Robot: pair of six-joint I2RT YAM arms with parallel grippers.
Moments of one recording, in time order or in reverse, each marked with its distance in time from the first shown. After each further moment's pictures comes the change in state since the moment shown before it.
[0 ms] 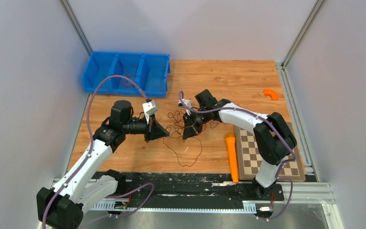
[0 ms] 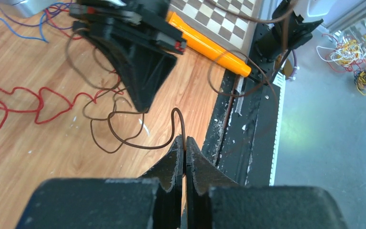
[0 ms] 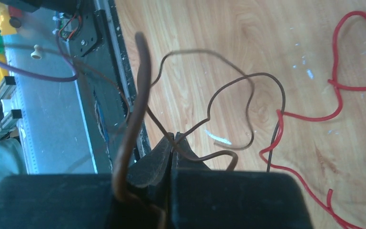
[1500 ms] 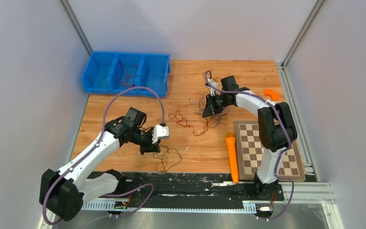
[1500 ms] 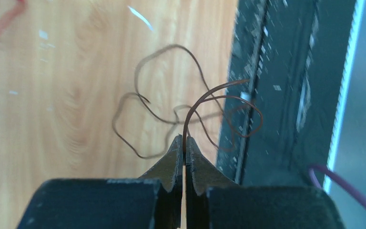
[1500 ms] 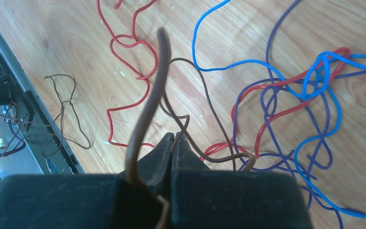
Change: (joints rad) left arm -0.125 0.129 0.039 -0.459 -0.252 0.679; right arm -0.327 0.145 0.113 0.013 0.149 0.071
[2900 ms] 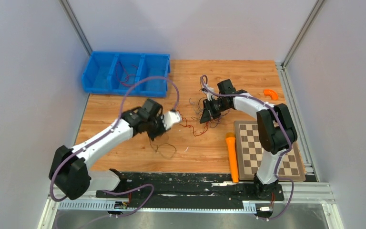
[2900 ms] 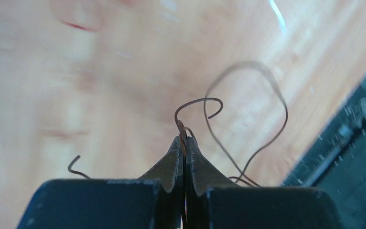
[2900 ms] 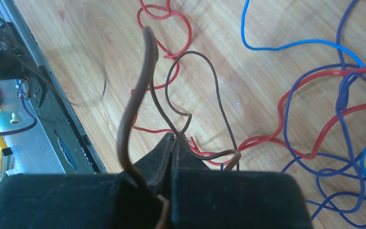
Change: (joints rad) left arm -0.184 0.253 0.084 0.121 -0.529 -0.208; right arm 0.030 -0.026 -0.035 -0.040 -0.053 -0.029
